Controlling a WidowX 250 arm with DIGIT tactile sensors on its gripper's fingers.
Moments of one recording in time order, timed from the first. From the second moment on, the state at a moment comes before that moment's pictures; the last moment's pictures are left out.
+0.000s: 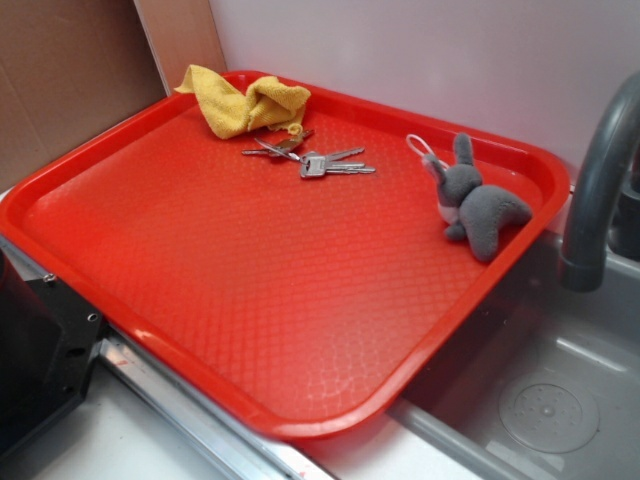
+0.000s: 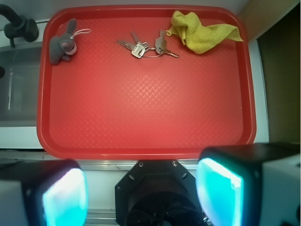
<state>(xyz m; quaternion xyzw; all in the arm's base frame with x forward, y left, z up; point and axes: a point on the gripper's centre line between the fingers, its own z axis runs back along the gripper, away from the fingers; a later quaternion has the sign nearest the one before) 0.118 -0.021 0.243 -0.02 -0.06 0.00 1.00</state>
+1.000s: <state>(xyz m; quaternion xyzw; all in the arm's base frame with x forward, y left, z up) 0.197 0.029 0.183 0.06 -0.20 -0.24 0.95</state>
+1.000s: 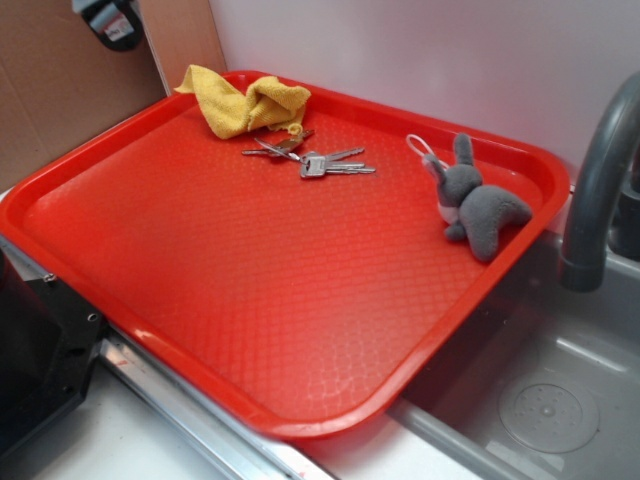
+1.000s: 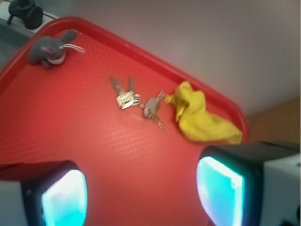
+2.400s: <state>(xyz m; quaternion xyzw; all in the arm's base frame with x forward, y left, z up) 0.258 0.024 0.049 0.13 -0.09 -0.34 0.93</state>
